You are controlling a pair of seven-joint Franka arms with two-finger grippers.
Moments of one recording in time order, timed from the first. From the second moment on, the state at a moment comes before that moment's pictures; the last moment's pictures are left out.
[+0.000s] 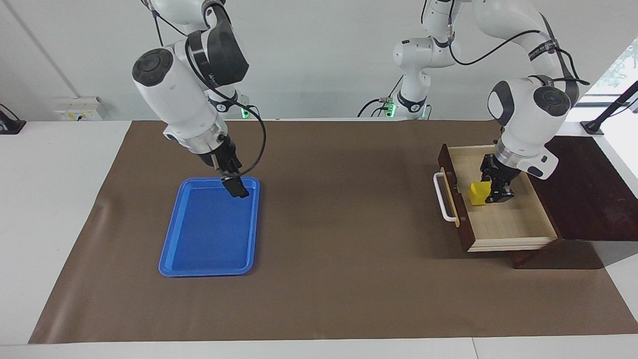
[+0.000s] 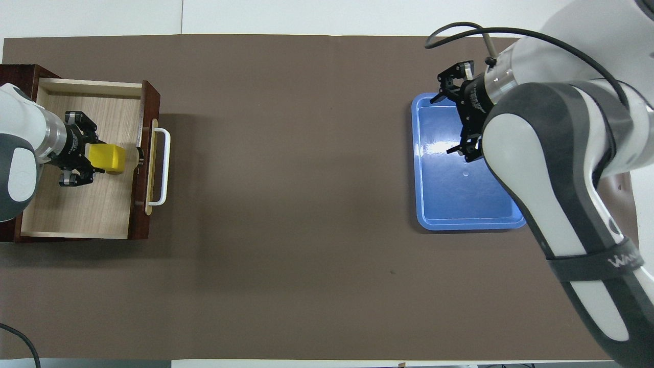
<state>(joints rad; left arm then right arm) -0.03 0.11 0.02 -1.90 0.08 2.05 -1.54 0.23 0.31 0.01 -1.43 0.27 1.74 1.52</state>
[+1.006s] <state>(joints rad) -0.39 0.18 0.00 -1.60 0.03 1.77 -2.04 0.40 0.47 0.00 -1.27 0.48 1.87 1.73</state>
